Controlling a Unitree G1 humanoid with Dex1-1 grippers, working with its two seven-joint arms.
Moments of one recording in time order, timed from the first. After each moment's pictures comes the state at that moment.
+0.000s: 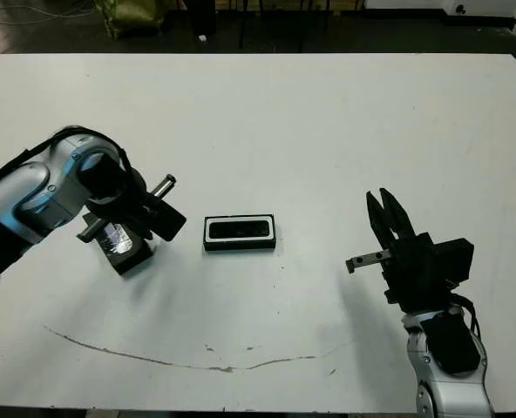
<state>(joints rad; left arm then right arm) -0.90 0.77 -0.71 0.10 0.53 0.07 -1.59 0.16 -0.28 -0.11 -0.42 0.16 -0.01 0.25</state>
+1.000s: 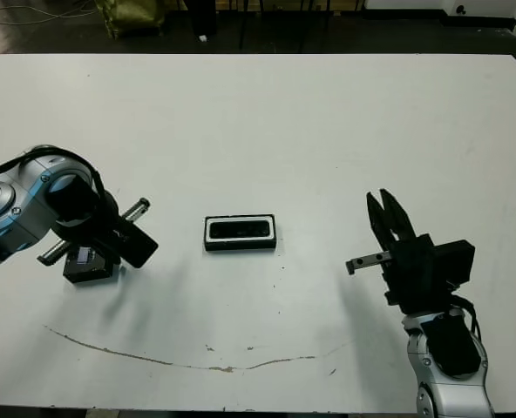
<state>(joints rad) -0.83 0.95 -0.79 -0.06 0.44 0.11 -1.61 0.17 -0.28 -0.11 -0.42 0.16 -0.01 0.25</state>
